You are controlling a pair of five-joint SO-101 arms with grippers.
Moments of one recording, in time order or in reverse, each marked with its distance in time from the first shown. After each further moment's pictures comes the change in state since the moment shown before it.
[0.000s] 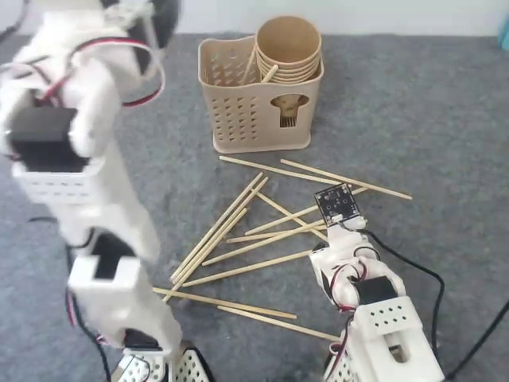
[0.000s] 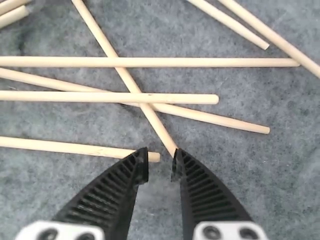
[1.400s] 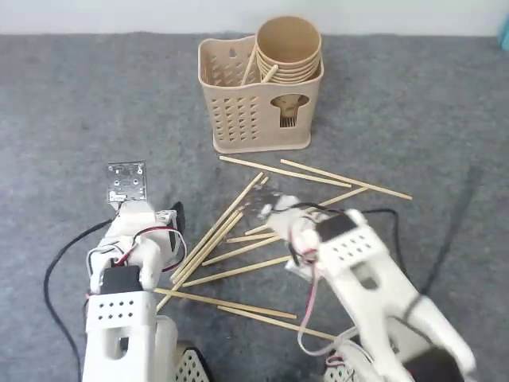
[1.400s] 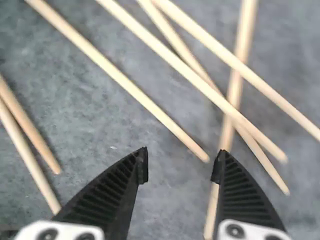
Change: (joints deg) left arm -6.6 -79.5 165.1 -57.8 -4.6; right arm -14.0 36.9 -35.9 24.3 26.8
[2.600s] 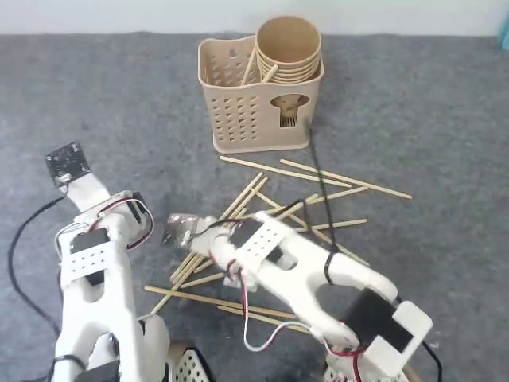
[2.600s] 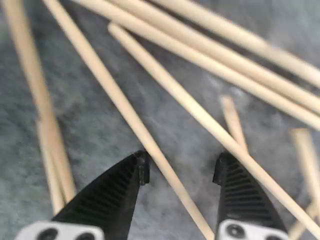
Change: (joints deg) left arm -14.8 30.7 -14.2 -8.4 9.4; right arm -22.3 27.6 -15.9 -10.9 -5.6
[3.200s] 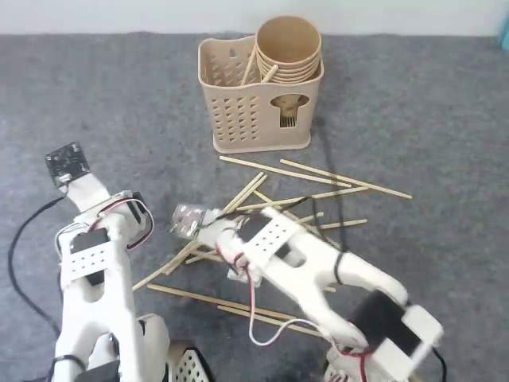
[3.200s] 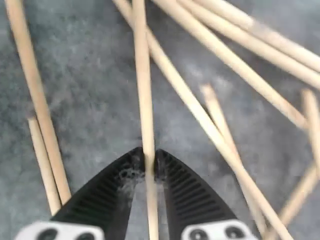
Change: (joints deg) left arm 0.0 0.0 0.0 0.0 0.0; right arm 4.4 -4.4 0.6 3.2 -1.0
